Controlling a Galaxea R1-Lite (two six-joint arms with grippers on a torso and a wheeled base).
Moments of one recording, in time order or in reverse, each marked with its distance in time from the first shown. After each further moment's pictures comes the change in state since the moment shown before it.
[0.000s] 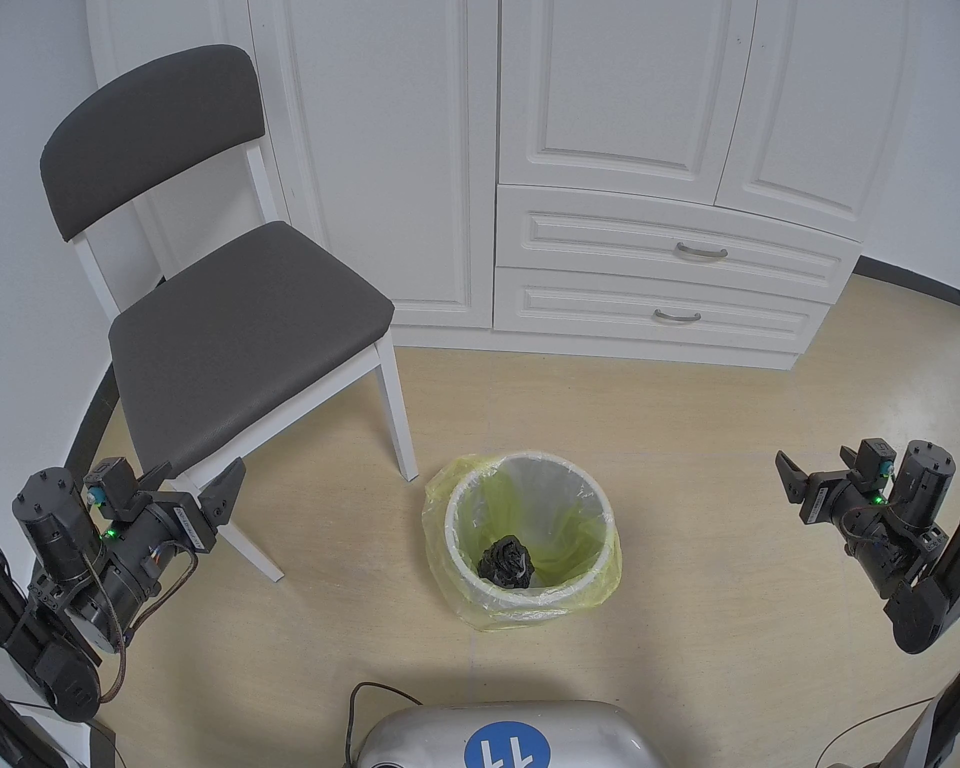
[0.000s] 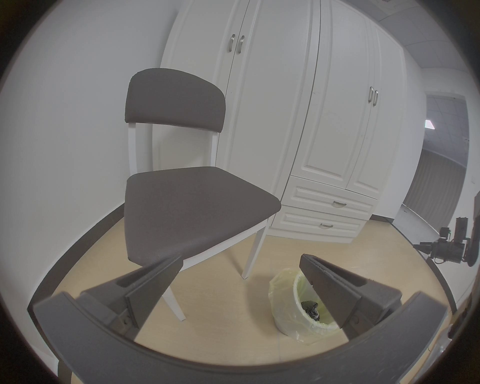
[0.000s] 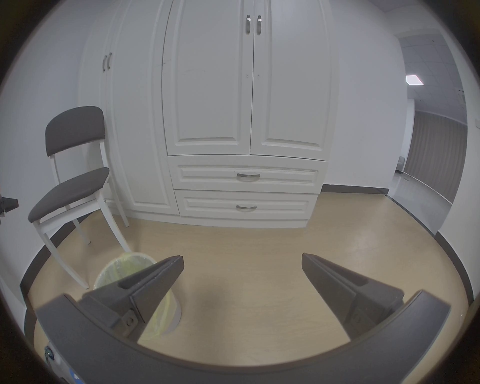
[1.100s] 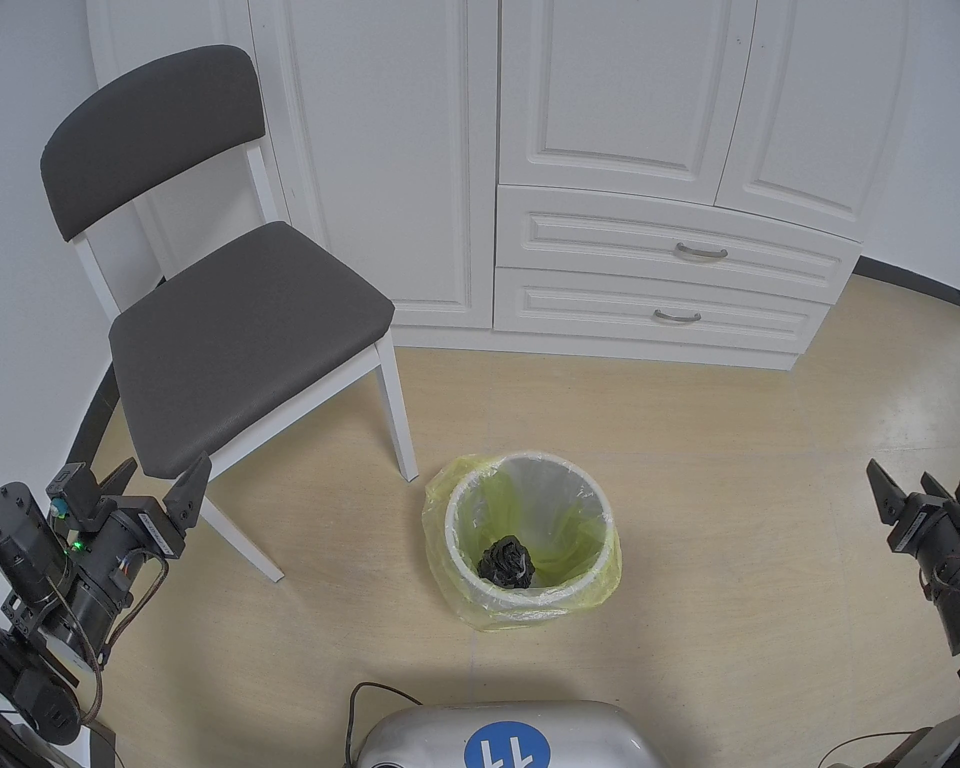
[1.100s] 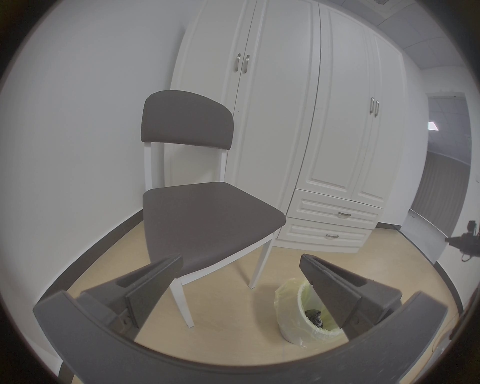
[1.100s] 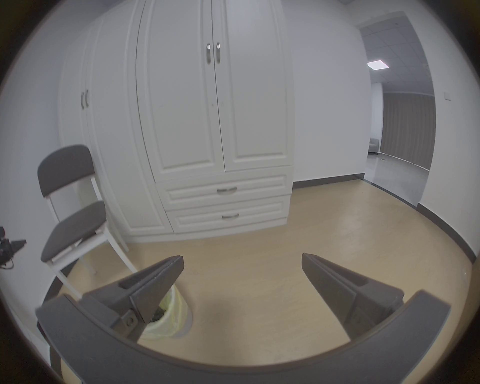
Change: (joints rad) left arm -0.002 -0.143 0.074 0.003 0.063 0.014; right arm 0.005 -0.626 0.166 0.386 -0.115 0.178
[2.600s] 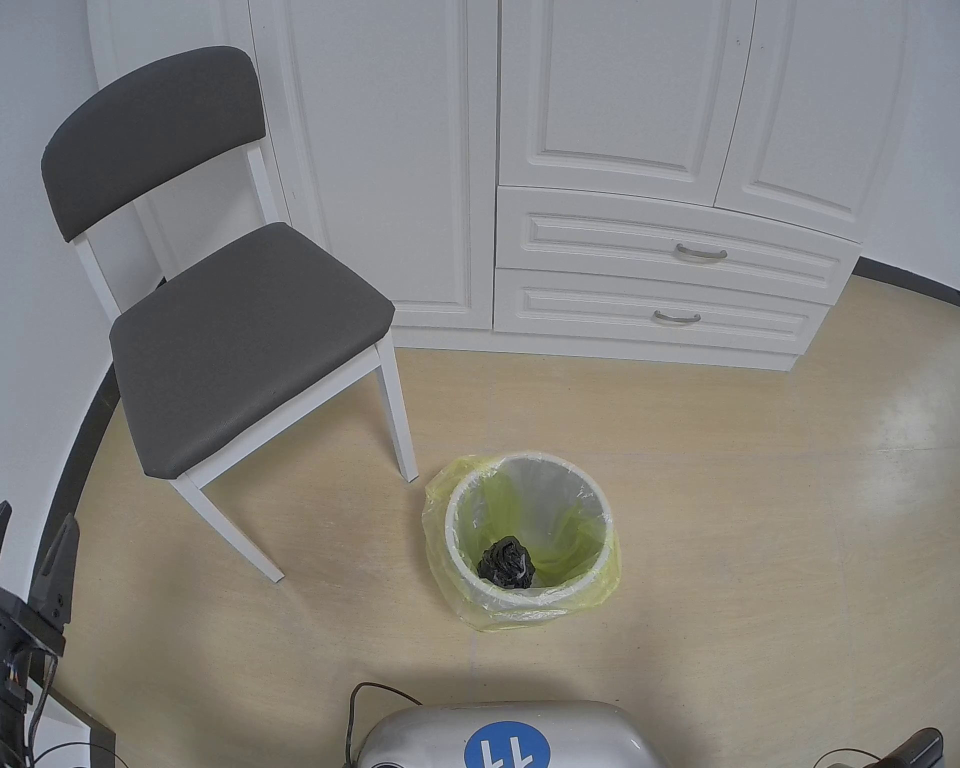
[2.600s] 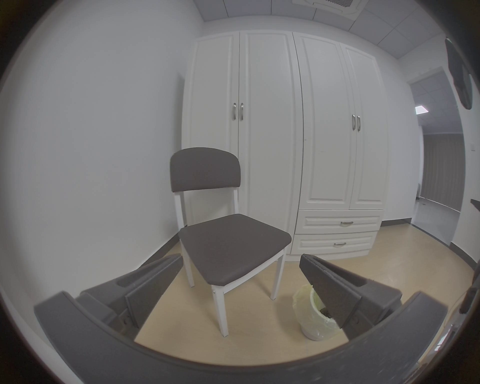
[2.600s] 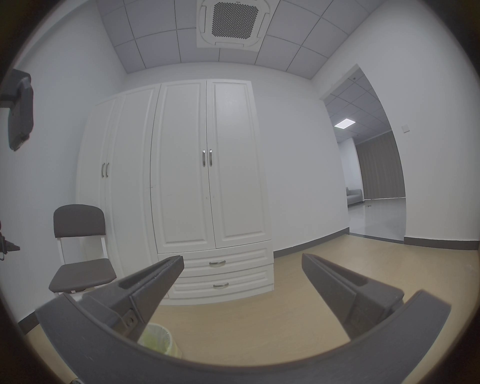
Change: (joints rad) left arm -0.080 -0.929 -0.020 0.790 0.166 0.175; right arm -0.099 -1.140 -0.069 0.733 -0.007 -0.094
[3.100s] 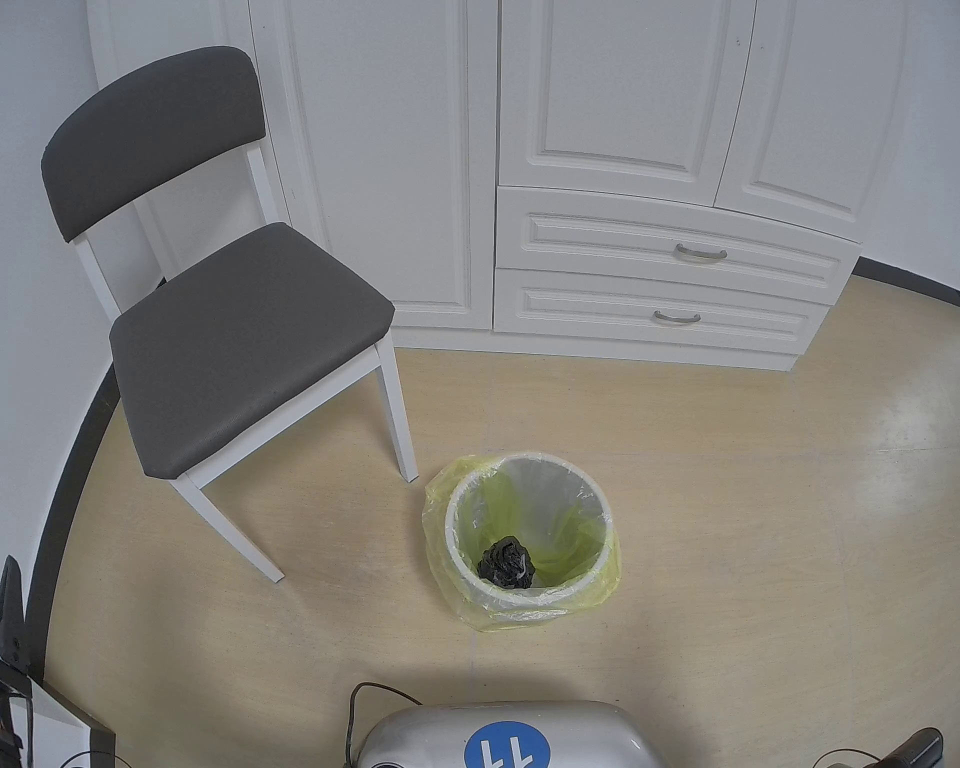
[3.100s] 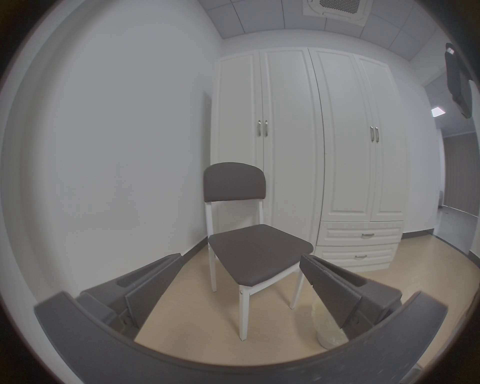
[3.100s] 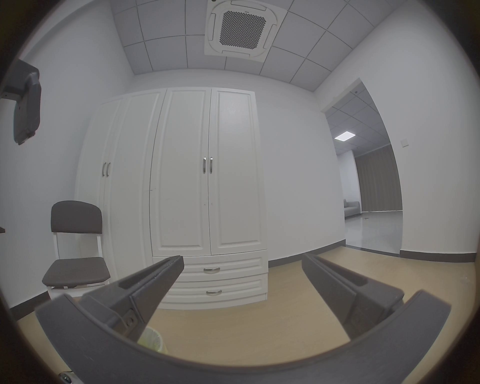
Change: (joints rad) left arm 0.137 -0.381 -0.051 0.353 0.026 -0.019; right arm 0.010 -0.041 -0.020 0.011 -0.017 -0.079
